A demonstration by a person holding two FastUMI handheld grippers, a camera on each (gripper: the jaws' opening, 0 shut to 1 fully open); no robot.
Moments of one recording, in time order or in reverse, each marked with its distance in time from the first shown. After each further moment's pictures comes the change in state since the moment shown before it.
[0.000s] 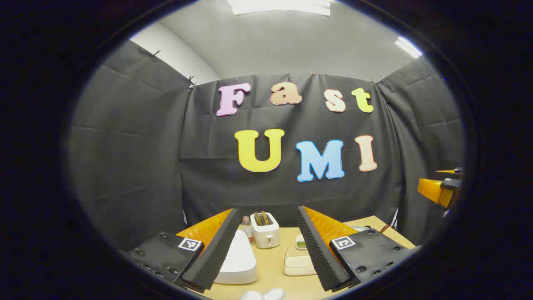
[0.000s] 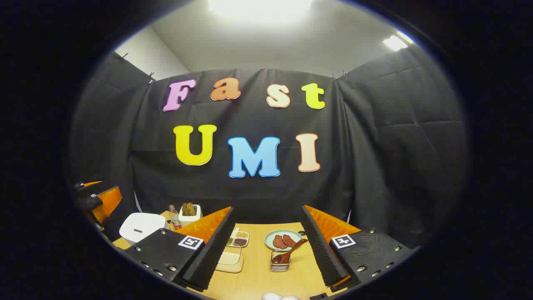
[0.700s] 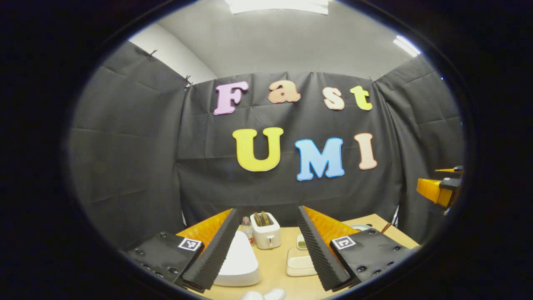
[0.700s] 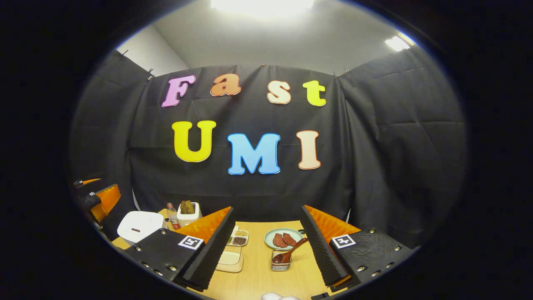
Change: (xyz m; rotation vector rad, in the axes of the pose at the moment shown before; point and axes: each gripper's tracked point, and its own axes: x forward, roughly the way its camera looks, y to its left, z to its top) left arm 0.013 0.009 -0.003 0.010 0.006 -0.011; right arm 0.005 0.008 0.001 -0.015 0.025 -0.012
